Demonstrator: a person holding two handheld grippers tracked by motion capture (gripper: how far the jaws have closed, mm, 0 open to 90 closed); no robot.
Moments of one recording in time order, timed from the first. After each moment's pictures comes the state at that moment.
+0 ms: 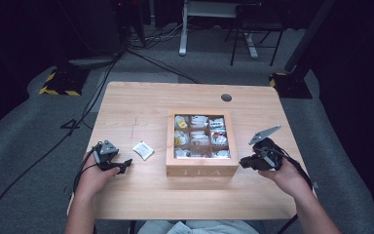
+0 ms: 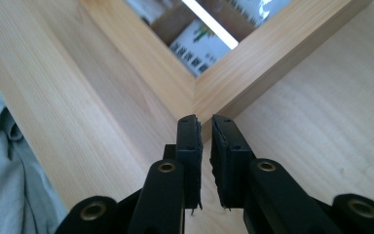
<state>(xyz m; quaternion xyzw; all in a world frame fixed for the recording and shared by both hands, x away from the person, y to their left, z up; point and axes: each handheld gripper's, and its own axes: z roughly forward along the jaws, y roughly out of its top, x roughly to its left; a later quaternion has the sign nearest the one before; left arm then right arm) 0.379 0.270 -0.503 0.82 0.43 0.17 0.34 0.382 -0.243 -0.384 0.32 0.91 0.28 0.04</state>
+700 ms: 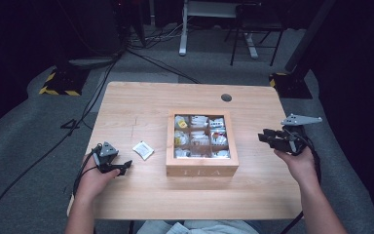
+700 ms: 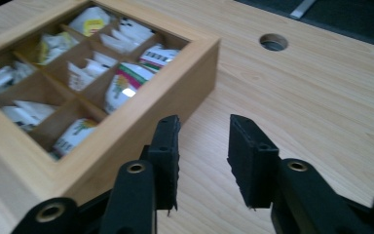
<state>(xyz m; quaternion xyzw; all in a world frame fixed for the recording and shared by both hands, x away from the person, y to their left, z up) 0.372 0.269 -0.503 0.81 0.44 0.17 0.34 0.409 -0.310 -0.371 0.40 0.81 0.40 0.18</state>
